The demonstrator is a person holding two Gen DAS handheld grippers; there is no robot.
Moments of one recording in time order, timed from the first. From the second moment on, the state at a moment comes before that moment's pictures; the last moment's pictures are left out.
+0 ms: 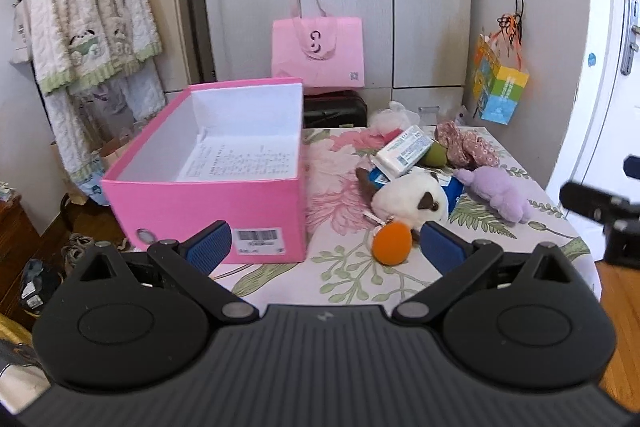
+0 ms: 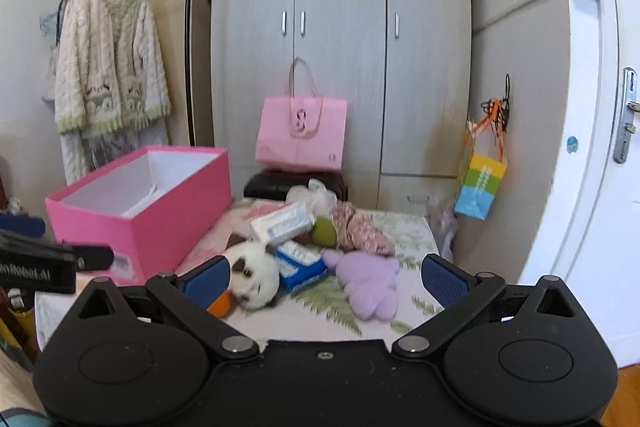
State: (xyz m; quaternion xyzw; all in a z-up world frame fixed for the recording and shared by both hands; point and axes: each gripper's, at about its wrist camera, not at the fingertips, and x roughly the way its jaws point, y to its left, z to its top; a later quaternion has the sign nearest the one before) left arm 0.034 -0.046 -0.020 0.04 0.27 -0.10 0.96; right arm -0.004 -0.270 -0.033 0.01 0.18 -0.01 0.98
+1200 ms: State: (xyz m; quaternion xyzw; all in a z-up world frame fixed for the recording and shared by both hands) left arm 0.132 -0.096 -0.128 0.04 0.33 -0.23 0.91; right arm 0.247 -0.388 -0.126 0.12 0.32 0.09 0.94
